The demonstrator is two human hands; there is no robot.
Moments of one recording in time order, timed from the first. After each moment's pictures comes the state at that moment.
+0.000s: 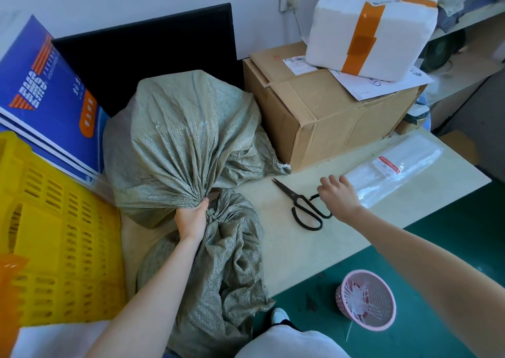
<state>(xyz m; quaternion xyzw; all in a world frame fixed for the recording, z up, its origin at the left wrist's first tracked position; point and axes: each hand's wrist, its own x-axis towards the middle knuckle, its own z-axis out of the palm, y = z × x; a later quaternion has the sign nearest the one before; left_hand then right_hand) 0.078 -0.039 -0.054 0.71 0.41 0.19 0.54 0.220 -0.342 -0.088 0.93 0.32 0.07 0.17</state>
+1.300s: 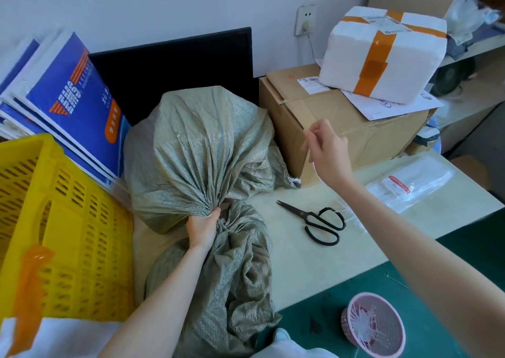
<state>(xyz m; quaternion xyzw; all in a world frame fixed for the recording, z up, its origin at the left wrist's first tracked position) 0.076 -0.030 -0.061 0.71 0.40 0.17 0.56 0.211 -0.251 0.068 0.85 0.21 0.13 -0.47</state>
